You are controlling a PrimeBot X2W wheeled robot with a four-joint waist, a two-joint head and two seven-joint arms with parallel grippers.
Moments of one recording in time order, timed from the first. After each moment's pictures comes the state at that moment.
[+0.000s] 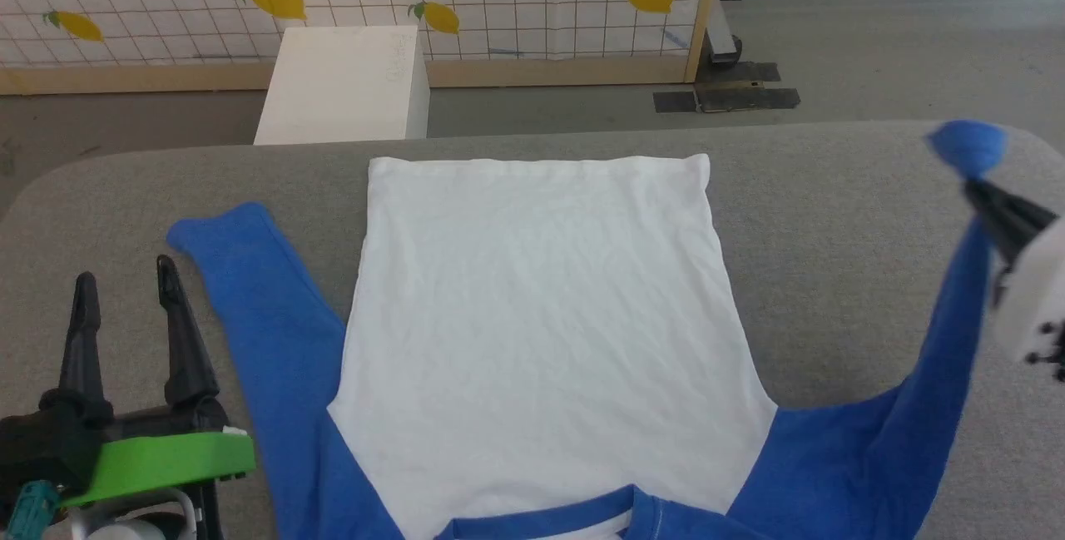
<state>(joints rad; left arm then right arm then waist) 0.01 0.05 0.22 -0.18 -0.16 -0.06 -0.26 -0.27 -0.34 -0.17 -0.31 0.43 0.13 0.92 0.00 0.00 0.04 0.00</state>
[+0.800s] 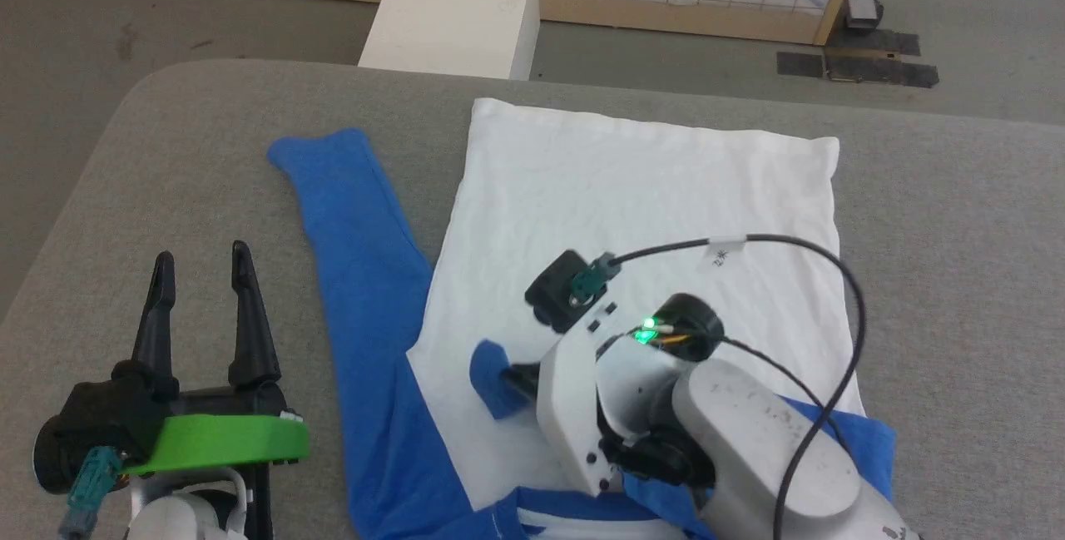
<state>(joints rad) -0.03 0.05 0.12 -0.11 -0.17 -0.07 -0.26 -0.53 -0.05 0.69 0.29 0.52 0.13 0.68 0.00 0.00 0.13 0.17</state>
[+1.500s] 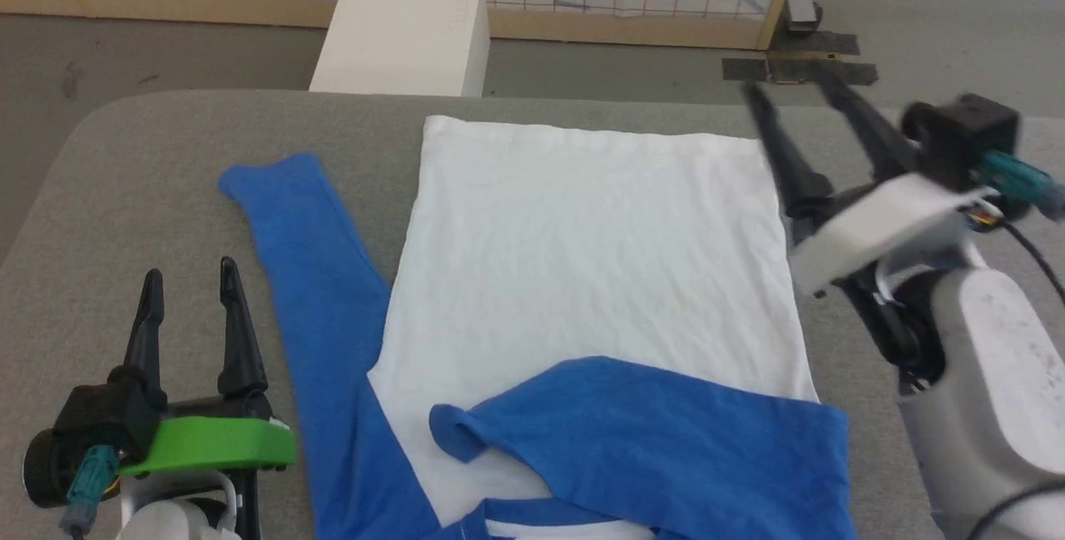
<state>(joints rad) -0.04 0.05 0.16 -0.05 -0.14 -0.07 -0.26 -0.50 -0.18 0.19 0.15 0.35 0.13 0.08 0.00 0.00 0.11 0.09</state>
